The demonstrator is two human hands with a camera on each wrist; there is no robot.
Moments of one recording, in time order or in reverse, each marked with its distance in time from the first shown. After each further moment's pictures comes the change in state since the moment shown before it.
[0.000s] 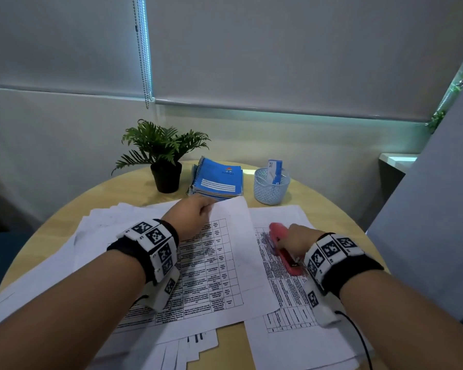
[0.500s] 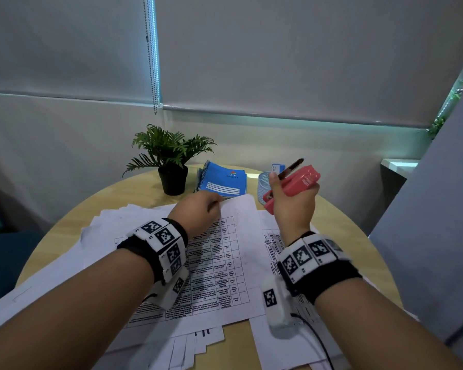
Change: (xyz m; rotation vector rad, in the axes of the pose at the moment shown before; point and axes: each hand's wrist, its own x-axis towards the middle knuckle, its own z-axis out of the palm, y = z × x) left_hand -0.012 0.022 -0.016 -0.010 0.081 -0.075; right_hand -0.012 -0.057 -0.012 1.356 0.880 -0.160
